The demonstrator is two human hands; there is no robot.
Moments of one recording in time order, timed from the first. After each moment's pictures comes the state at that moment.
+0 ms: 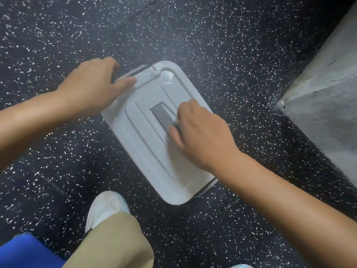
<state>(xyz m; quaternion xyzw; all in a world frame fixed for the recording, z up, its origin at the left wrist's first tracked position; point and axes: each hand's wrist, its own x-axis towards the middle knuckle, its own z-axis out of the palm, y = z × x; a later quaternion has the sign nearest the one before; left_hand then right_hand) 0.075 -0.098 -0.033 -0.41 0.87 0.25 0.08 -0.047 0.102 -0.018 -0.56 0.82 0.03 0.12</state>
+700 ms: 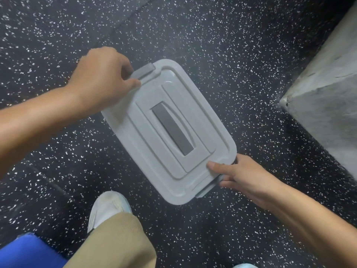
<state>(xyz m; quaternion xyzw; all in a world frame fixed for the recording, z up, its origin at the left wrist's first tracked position) 0.057 -0.100 -0.042 -0.35 0.91 0.22 -0.03 -0.073 0.205 -0.026 0.02 0.74 -0.30 0.60</state>
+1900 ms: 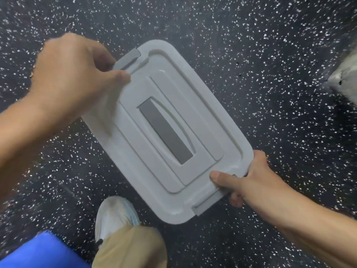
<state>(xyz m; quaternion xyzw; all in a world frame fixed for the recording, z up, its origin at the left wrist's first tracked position) 0.042 -0.082 -0.038 -0.44 0.87 0.20 -0.02 -0.081 0.216 -0.055 0.00 0.76 -0.28 0.58</state>
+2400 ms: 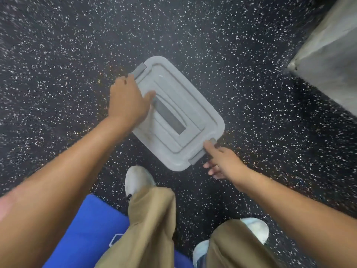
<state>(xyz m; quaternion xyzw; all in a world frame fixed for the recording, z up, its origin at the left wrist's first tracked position) 0.035 -0.024 -0.013 -0.50 0.84 0.18 0.14 -0.048 0.237 -0.024 0.07 0.72 -0.30 0.62</state>
